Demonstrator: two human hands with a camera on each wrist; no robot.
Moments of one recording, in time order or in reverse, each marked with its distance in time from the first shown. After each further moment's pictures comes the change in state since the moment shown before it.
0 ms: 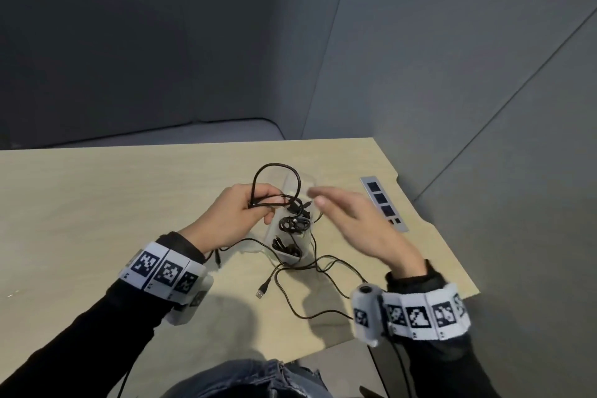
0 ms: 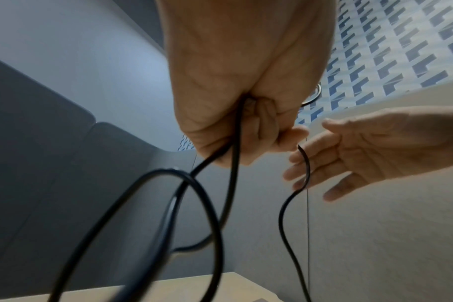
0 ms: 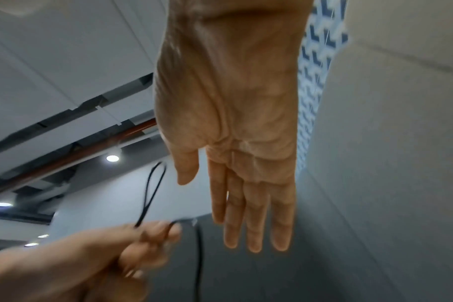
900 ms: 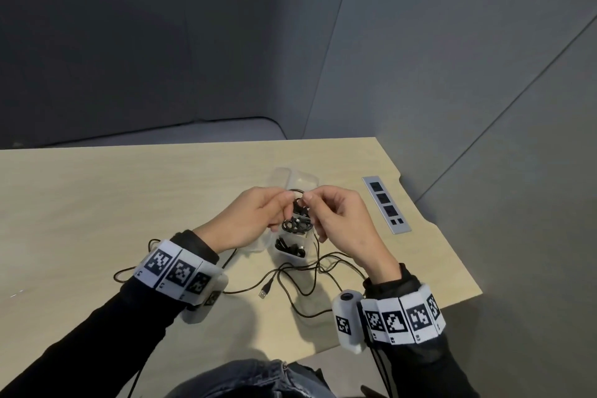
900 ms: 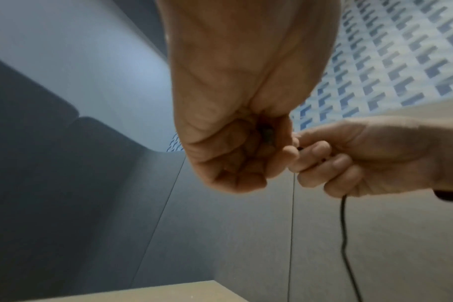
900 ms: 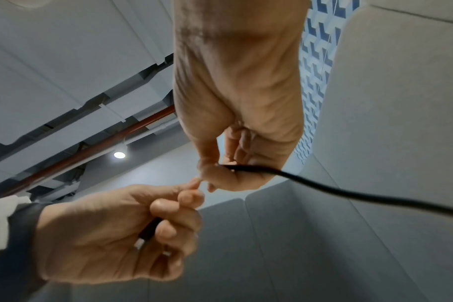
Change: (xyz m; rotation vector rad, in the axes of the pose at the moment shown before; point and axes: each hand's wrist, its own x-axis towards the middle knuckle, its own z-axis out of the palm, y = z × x) left_hand 0.001 0.011 0.007 -0.102 -0.103 -0.042; right_hand 0.012 -0.010 0.032 0.330 0.216 0.012
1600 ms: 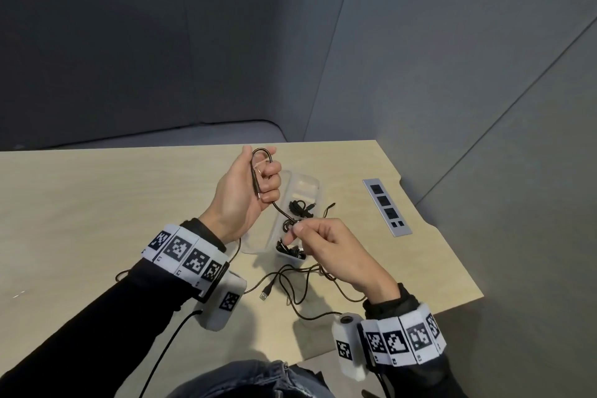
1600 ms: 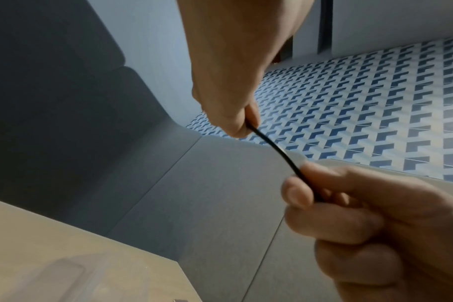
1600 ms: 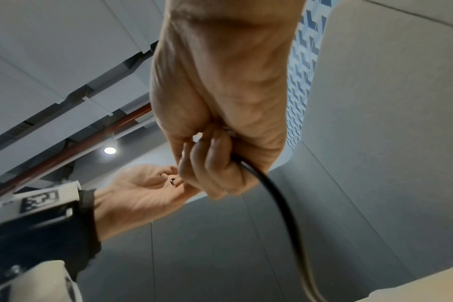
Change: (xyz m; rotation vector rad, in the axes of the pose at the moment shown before) left_hand 0.011 0.021 -0.006 -1.053 0.270 -0.068; right_hand -0.024 0.003 0.010 -0.013 -0.254 0.080
